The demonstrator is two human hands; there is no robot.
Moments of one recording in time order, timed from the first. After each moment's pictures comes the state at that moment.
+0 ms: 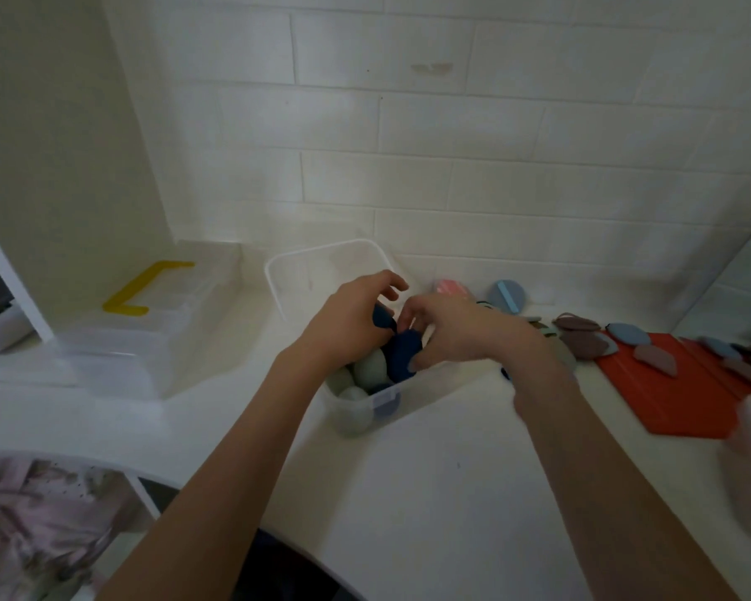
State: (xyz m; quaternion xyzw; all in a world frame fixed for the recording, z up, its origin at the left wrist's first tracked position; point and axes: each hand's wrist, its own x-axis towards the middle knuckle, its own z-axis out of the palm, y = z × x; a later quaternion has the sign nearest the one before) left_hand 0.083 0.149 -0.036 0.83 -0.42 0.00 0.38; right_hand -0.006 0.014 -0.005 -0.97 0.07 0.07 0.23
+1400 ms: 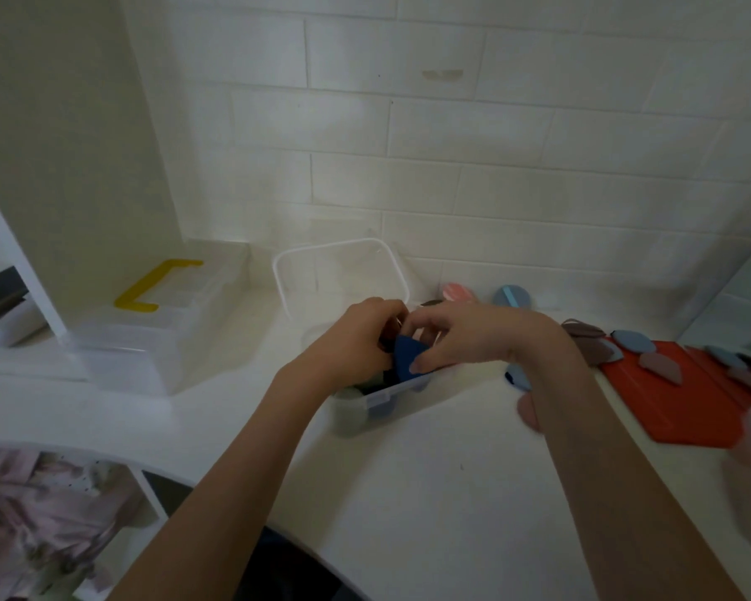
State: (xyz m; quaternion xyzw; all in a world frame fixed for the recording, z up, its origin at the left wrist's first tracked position) left_hand 0.063 0.158 -0.034 0.84 -0.45 -0.02 0.30; right_hand -0.019 0.019 0.012 -0.95 0.04 0.14 0.28
